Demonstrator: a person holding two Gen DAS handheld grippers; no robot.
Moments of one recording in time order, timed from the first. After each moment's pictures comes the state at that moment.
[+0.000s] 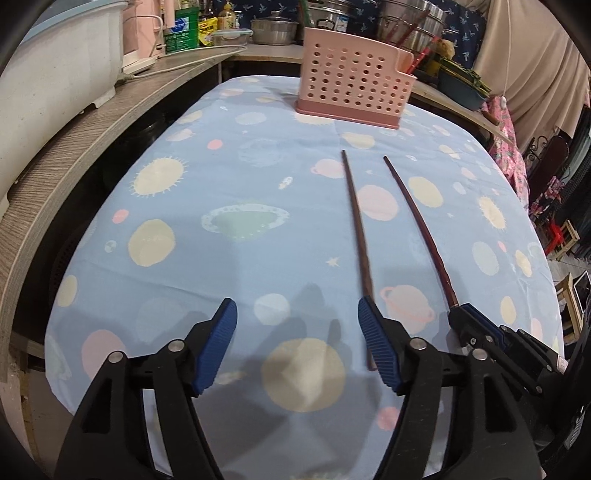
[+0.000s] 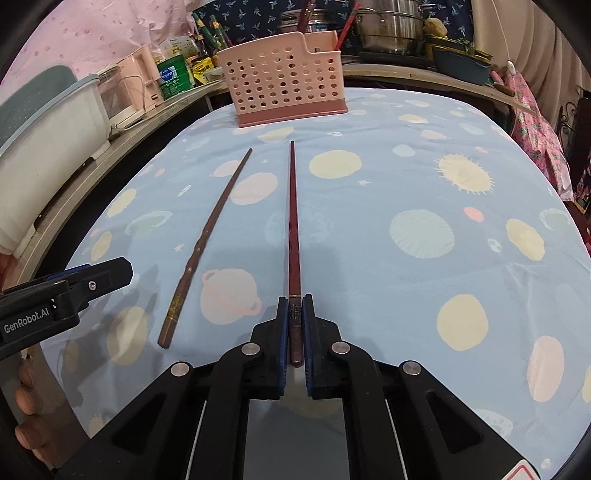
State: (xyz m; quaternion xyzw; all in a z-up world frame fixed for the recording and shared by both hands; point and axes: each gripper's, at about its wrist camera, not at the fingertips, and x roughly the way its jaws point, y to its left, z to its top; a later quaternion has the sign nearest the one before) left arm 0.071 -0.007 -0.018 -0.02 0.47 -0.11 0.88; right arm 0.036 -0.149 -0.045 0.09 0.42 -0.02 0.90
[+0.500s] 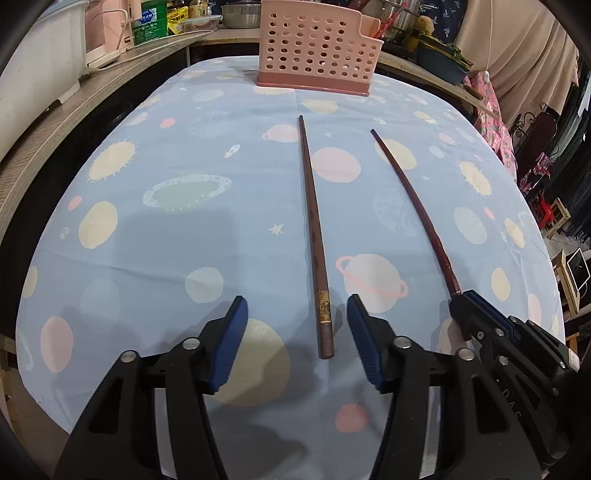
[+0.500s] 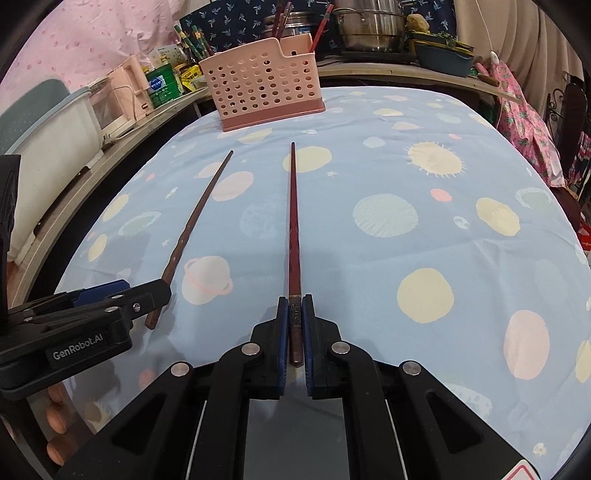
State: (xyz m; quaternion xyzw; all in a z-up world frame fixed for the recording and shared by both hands) left arm 0.067 -0.043 -0.041 0.00 0.49 -0.13 0.86; right arm 0.020 -0.165 -0.046 0.11 0.42 -0.03 0.90
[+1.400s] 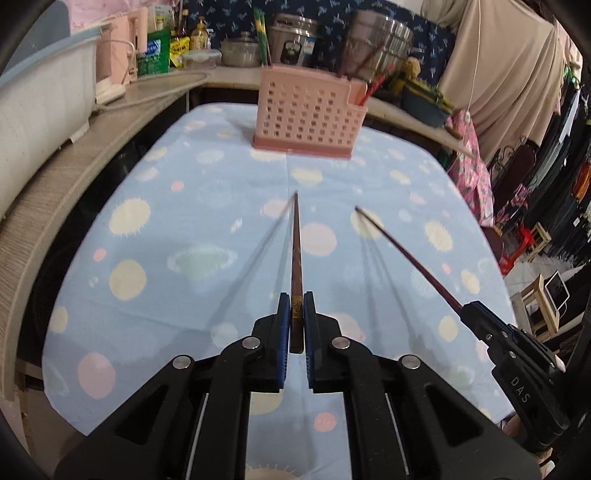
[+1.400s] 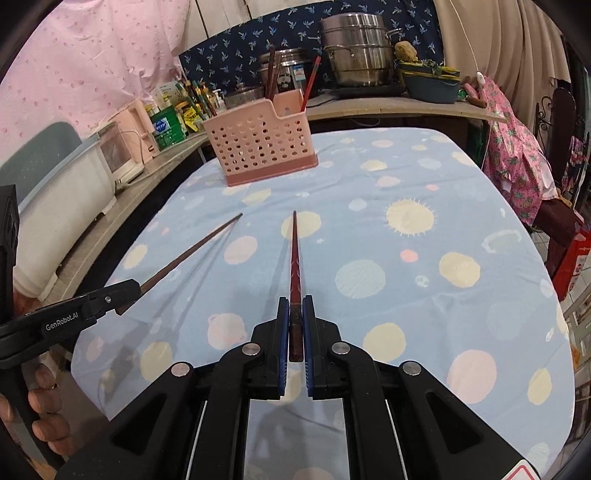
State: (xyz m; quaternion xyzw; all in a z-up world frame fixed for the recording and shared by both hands) left arm 0.070 -0.022 0.040 -0.04 0.43 -0.16 0.88; right arm 0.003 -0.189 0.022 0.13 0.36 -0.03 0.92
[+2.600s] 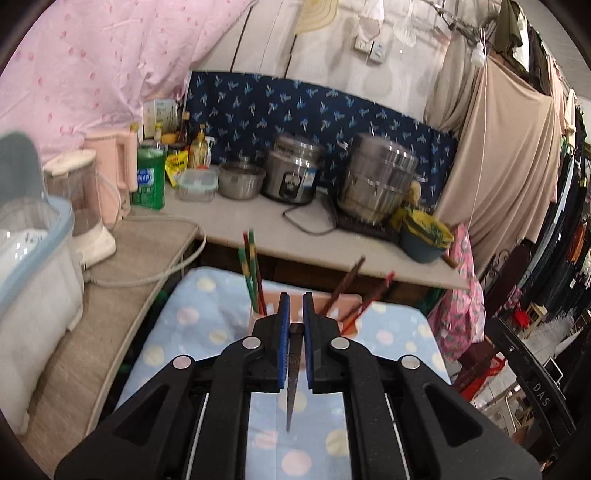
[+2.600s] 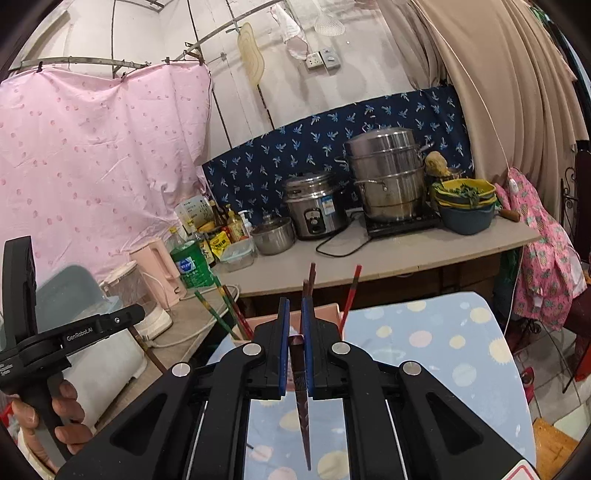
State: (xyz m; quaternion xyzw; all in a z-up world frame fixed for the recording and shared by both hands) left arm 0.228 -0.031 0.232 -0.09 0.27 -0.15 0.95; right arm 0.159 -0.240 0.211 0.15 0.17 0.00 0.97
